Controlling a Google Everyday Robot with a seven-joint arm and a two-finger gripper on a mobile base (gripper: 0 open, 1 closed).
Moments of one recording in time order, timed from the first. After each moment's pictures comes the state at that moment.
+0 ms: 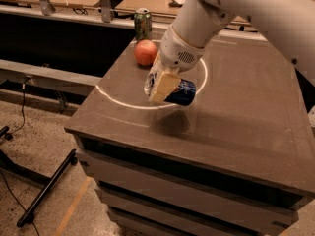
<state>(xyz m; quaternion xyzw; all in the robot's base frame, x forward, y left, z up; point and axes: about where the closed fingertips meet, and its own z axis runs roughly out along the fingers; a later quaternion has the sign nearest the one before) 0.538 0.002 0.897 -0.71 0.66 0.15 0.19</state>
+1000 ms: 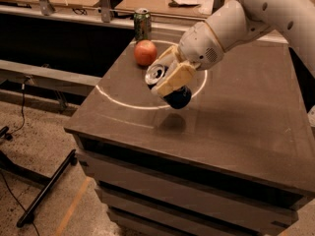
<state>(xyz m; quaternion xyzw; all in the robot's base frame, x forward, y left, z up) 0.527 -0.004 0.929 -0.68 0.59 0.34 0.28</state>
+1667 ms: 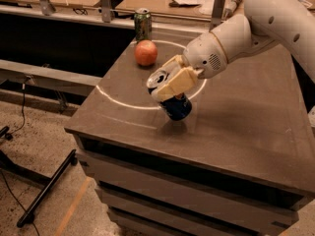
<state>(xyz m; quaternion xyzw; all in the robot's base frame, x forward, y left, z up) 0.513 -0.009 0.923 -0.61 0.62 0.42 0.27</state>
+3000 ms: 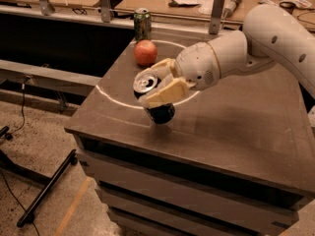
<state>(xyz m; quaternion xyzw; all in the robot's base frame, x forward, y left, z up) 0.488 0.019 0.934 -0.62 0.54 0.44 0.36</state>
